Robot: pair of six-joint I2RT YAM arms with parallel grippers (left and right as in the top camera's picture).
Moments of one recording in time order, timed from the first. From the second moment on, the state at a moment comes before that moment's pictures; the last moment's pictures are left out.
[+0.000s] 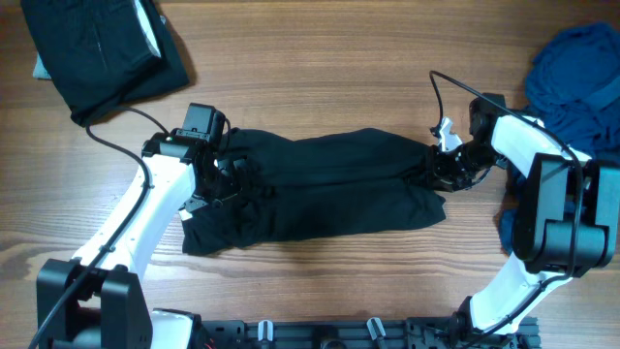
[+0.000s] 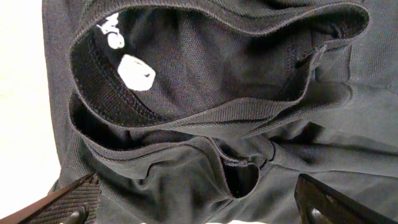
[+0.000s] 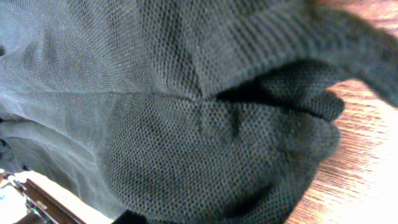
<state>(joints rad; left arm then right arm) -0.19 1.53 1.00 -0.97 0.03 -0.58 -0.12 1.95 1.12 -0.89 -0.52 -0.06</state>
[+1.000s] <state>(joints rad) -0.19 1.53 1.00 -0.98 0.03 -0.58 -0.10 2.01 1.39 -1.18 -0.03 0.21</state>
